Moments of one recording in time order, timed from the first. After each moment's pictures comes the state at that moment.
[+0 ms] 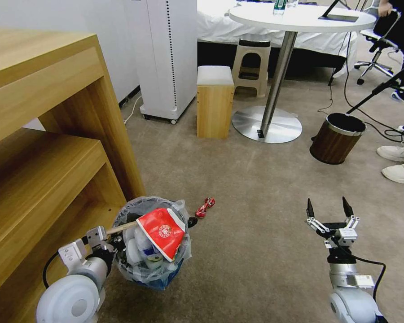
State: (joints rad) left arm 1.55 -1.16 -0.56 -2.26 -1.03 0.56 -0.65; right arm -1.42 1.07 0.54 1.56 0.29 0.81 0.11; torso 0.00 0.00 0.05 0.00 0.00
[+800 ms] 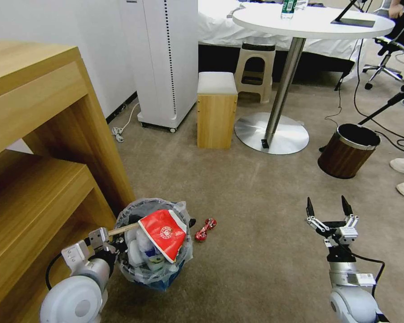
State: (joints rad) left arm 1.55 -1.17 -0.55 -2.25 -1.01 0.55 -0.65; right arm -1.42 1.01 0.48 1.58 0.37 0.81 0.13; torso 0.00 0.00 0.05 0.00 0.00
